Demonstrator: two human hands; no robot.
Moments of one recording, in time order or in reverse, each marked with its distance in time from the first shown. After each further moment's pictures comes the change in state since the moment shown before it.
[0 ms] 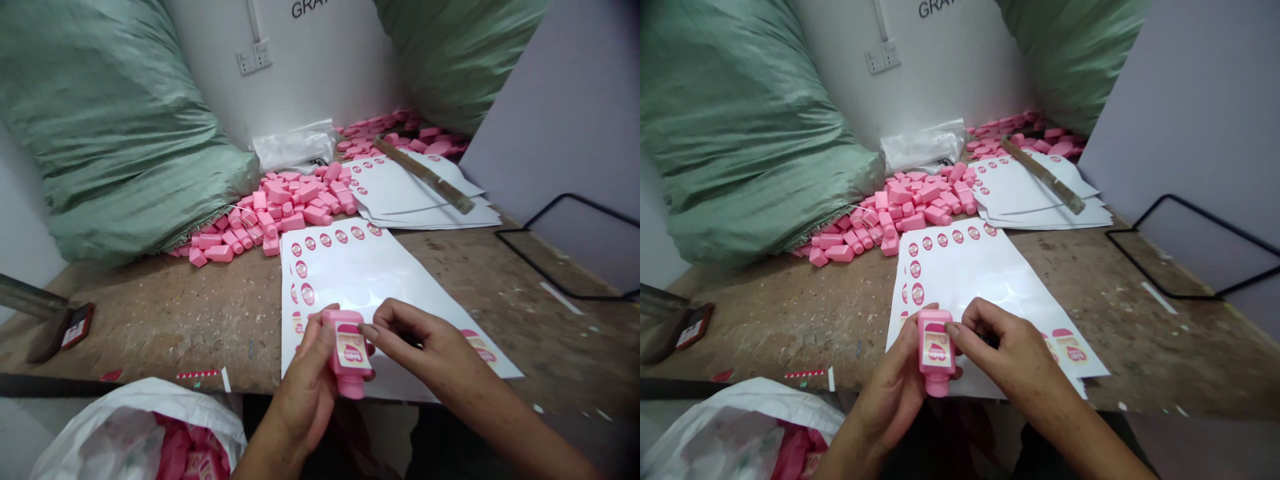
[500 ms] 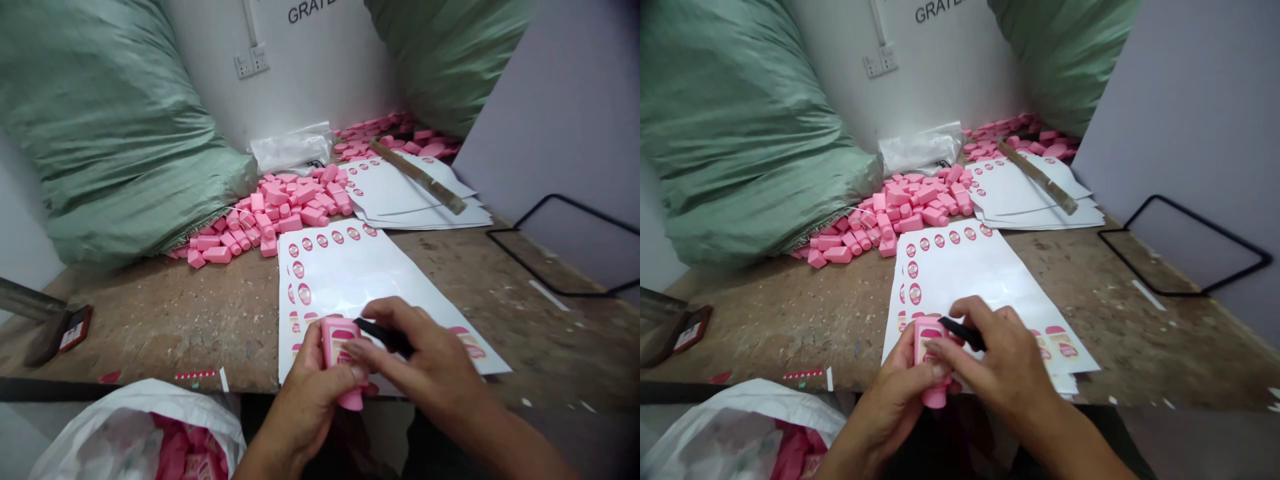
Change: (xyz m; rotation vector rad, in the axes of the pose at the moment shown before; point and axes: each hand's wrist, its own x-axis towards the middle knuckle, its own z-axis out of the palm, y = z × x) left_hand -0.007 -0.004 0.006 0.122 -0.048 -0.047; right_hand -0.007 -0.001 0.003 -0.255 0.302 -0.248
